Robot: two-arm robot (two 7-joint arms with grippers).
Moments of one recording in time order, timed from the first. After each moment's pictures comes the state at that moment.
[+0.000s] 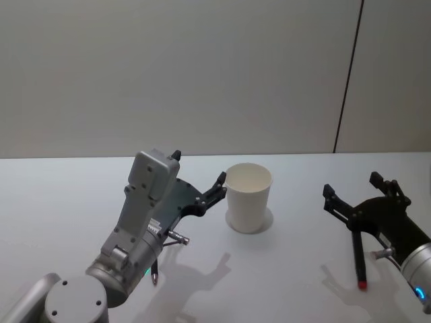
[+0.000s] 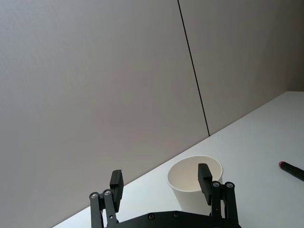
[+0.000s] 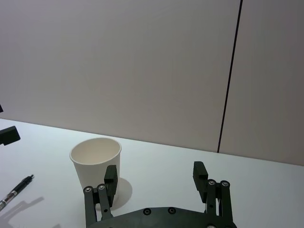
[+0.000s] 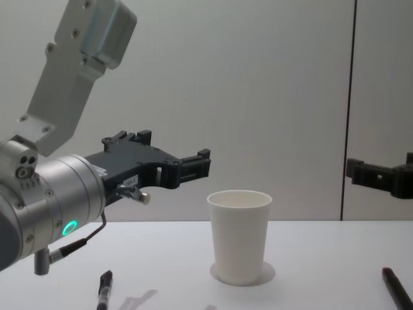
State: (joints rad) left arm -0.24 0.38 0.45 -1.63 -0.20 0.01 -0.01; right arm 0.00 0.32 -0.23 -1.80 0.29 0.12 0.05
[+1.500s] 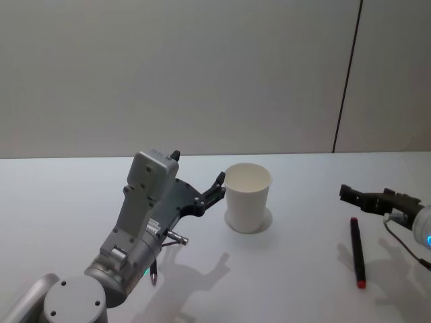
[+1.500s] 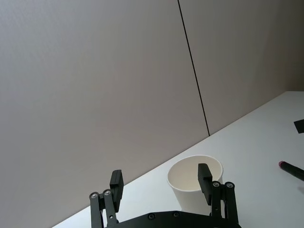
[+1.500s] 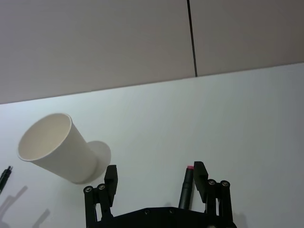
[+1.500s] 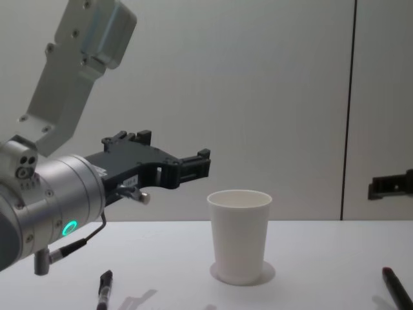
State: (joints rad) left arm -0.24 0.38 0.45 -1.63 -0.20 0.01 -0.01; right arm 0.21 0.27 -0.13 -1.75 0.62 0.73 -0.14
